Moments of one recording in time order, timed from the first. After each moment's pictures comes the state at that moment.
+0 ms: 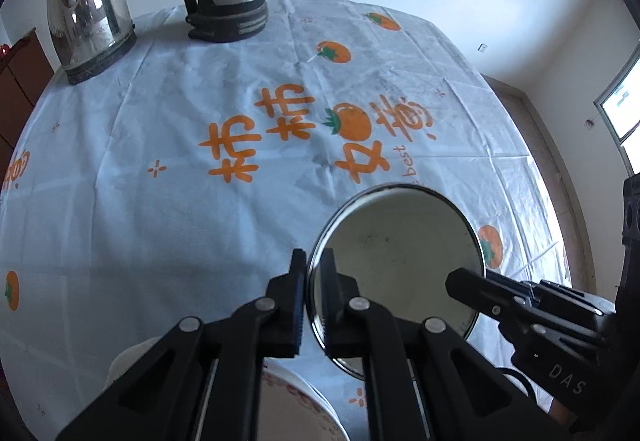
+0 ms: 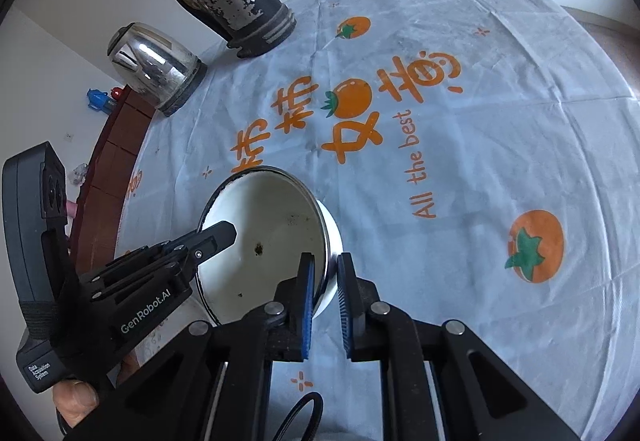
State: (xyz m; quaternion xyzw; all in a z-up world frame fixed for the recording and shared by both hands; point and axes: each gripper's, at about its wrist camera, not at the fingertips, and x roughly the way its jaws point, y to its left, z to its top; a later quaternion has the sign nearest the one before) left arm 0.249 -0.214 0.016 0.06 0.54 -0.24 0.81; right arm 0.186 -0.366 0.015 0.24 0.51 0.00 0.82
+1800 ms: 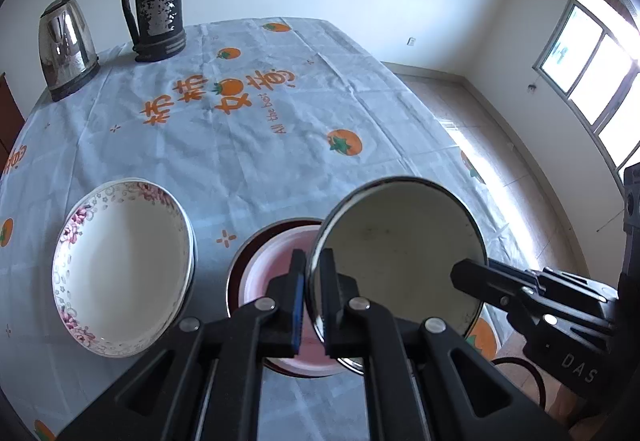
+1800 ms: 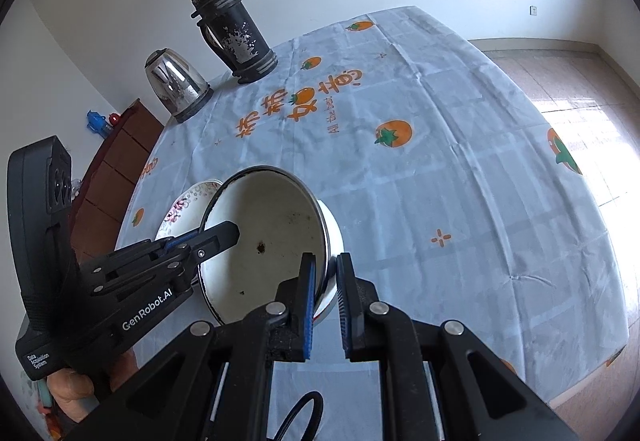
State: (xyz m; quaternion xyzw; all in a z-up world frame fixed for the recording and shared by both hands) left arm 0.040 -0.215 0.057 0.08 0.48 -0.33 0.81; right arm -0.054 -0.355 0.070 0.23 0.44 -0.07 0.86
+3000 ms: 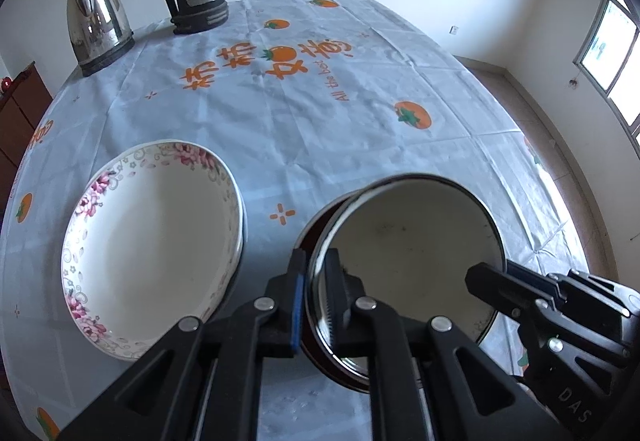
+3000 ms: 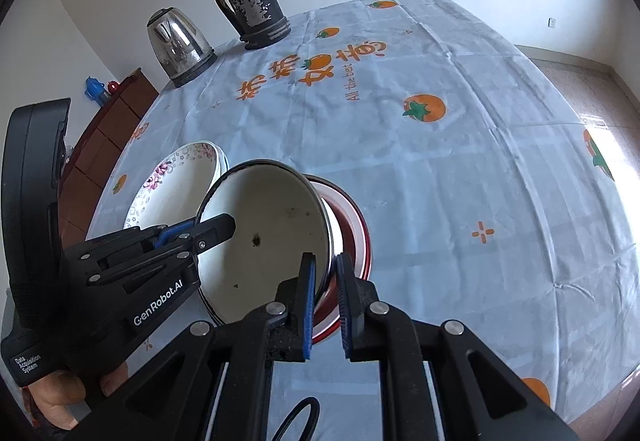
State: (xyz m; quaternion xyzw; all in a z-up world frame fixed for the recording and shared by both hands) left arm 0.060 -0.203 0.006 0.11 0.50 -0.26 0.82; right arm -0.021 -0.325 0.022 0.18 0.47 -0.05 0.86
